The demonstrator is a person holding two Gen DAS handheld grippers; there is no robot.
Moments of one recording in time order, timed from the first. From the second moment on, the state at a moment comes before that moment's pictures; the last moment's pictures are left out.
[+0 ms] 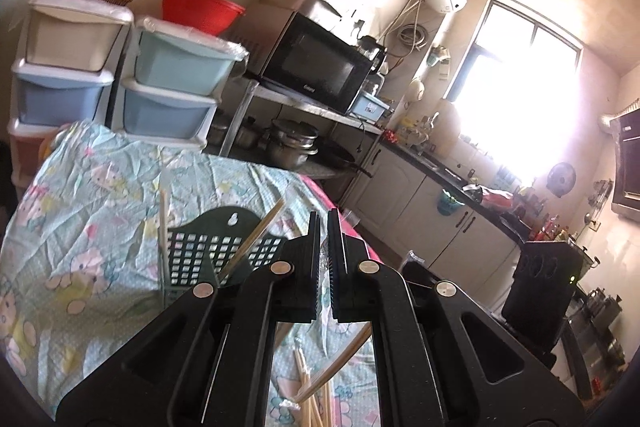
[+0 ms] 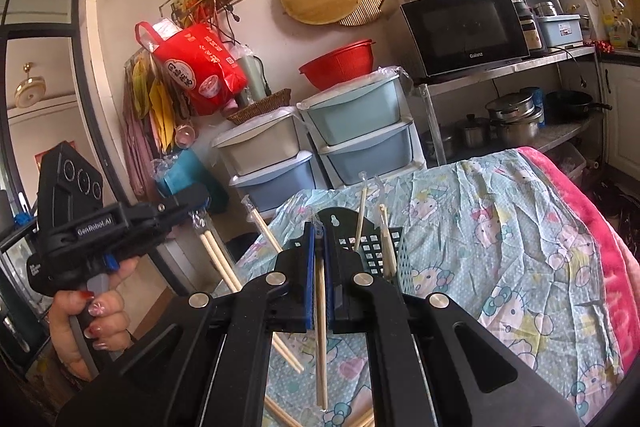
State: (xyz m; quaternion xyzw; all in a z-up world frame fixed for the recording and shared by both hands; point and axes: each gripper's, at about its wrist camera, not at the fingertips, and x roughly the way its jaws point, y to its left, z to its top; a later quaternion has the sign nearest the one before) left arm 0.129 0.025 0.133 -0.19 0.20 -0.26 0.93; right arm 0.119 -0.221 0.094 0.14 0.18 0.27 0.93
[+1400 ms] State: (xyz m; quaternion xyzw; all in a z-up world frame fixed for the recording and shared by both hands) left arm 0.171 0.055 0.199 -0.18 0.12 -0.21 0.95; right arm 0.156 -0.204 0.171 0.09 0.04 0.23 0.97
